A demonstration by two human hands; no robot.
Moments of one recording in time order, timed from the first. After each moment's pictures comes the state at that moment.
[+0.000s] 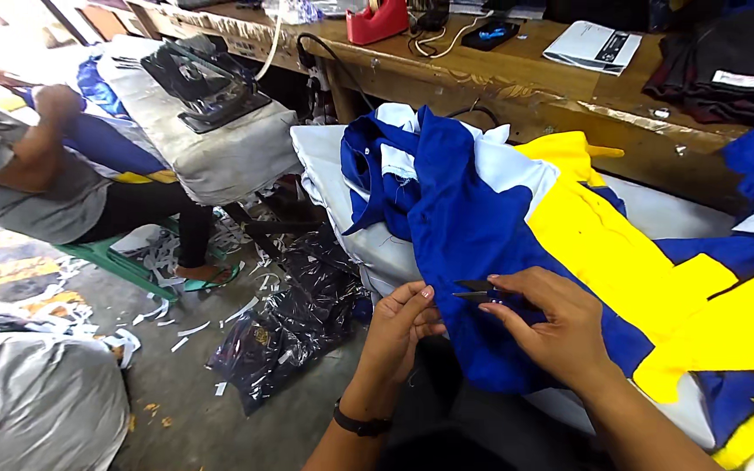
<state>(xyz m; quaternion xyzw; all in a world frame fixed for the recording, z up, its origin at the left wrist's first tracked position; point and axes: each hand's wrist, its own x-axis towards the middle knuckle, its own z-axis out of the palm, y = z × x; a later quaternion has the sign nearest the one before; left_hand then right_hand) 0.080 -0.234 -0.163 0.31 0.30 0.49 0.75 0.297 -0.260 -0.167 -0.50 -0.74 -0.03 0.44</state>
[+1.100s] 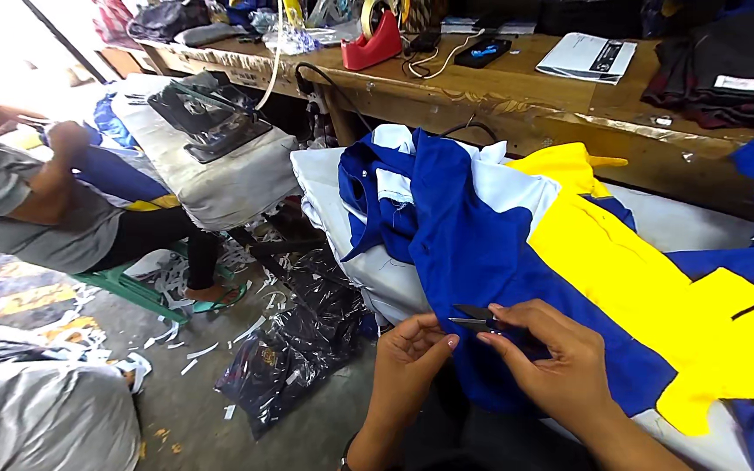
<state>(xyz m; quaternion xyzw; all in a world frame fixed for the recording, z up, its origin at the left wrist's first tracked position) 0.086 -0.241 -0.175 0.49 0.30 0.55 0.61 0.279 -0.264 -0.174 -0.51 -0.69 0.01 0.51</state>
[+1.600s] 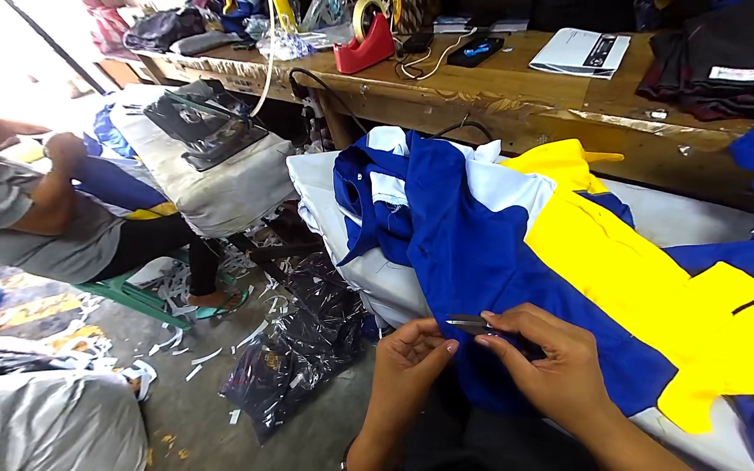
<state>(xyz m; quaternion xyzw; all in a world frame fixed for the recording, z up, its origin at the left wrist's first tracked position) 0.086 -0.241 -0.176 0.50 0.29 0.54 0.61 0.279 -0.265 -0.175 -0.51 -0.68 0.05 0.52</state>
